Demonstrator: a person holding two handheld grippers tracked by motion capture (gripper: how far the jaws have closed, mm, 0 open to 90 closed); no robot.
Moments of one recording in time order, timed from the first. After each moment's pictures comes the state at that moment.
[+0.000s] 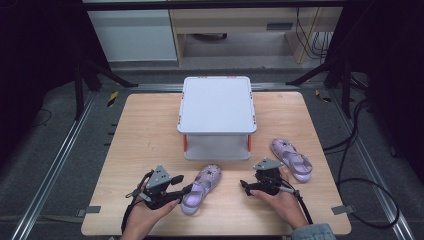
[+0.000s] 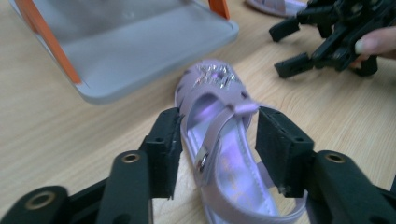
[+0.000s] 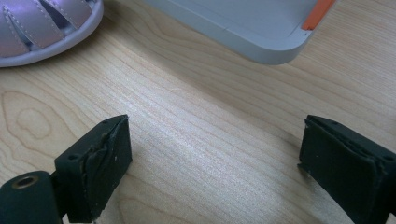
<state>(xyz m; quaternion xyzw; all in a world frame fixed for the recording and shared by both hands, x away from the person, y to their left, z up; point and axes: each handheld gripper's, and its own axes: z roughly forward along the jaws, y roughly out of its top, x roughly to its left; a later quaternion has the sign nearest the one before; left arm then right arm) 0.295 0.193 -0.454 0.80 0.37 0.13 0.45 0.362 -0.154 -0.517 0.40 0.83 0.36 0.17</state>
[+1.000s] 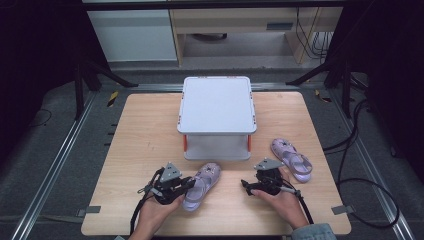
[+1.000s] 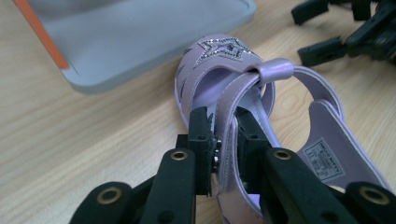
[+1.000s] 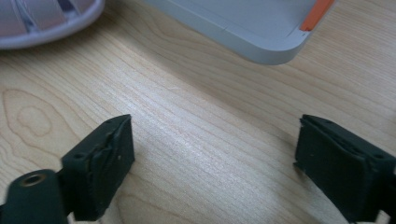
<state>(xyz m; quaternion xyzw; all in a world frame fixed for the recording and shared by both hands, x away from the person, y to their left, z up) 0.312 0.173 -0.463 0.81 0.39 0.13 0.42 0.361 -0.157 -0.515 0.40 0.83 0.36 0.17</state>
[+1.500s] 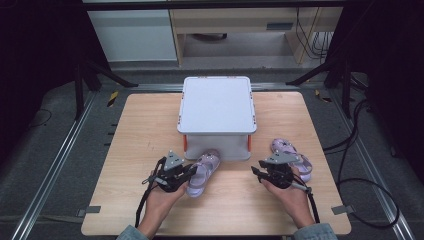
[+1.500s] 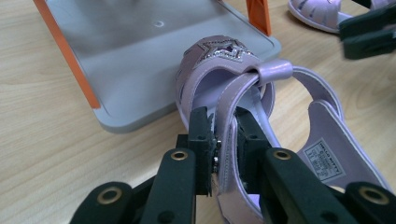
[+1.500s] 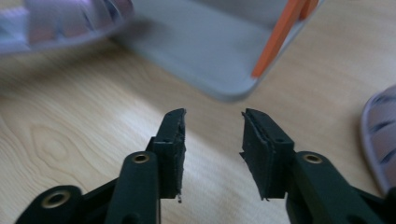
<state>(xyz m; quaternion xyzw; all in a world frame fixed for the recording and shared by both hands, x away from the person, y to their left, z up) 0.338 0.160 -0.453 0.78 0.42 0.16 0.42 0.360 -0.177 -0.474 0.40 0.80 0.41 0.19</state>
